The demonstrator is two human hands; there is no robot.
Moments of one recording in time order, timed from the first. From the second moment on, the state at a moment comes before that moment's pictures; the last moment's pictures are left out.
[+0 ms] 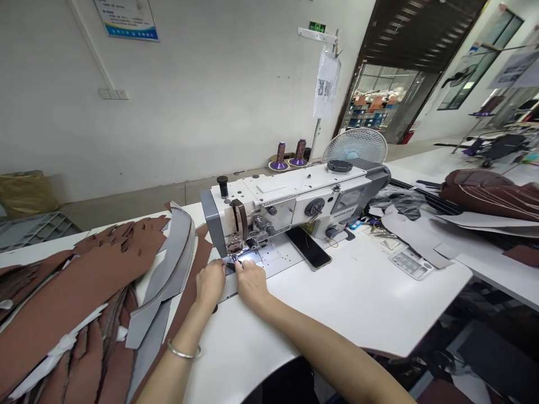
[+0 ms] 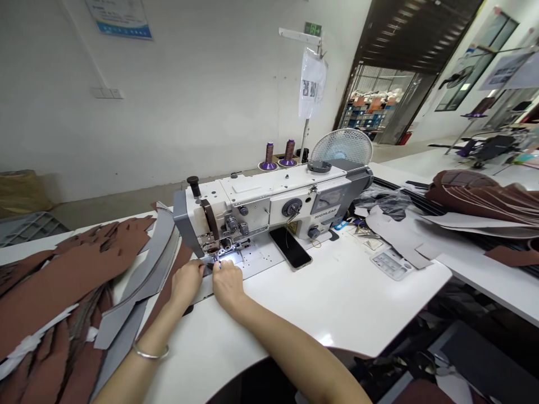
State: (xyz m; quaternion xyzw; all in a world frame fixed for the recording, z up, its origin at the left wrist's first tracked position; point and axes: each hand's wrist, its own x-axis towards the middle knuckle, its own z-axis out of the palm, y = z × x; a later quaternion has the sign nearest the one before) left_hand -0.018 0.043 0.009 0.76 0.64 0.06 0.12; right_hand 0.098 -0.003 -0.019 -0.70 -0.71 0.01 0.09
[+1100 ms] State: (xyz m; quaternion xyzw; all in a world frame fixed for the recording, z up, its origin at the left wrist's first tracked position) left_hand 0.134 -0.047 0.031 0.46 0.35 0.35 0.74; right_hand 0.242 -0.125 0.016 -0.59 -0.59 -0.02 0.55
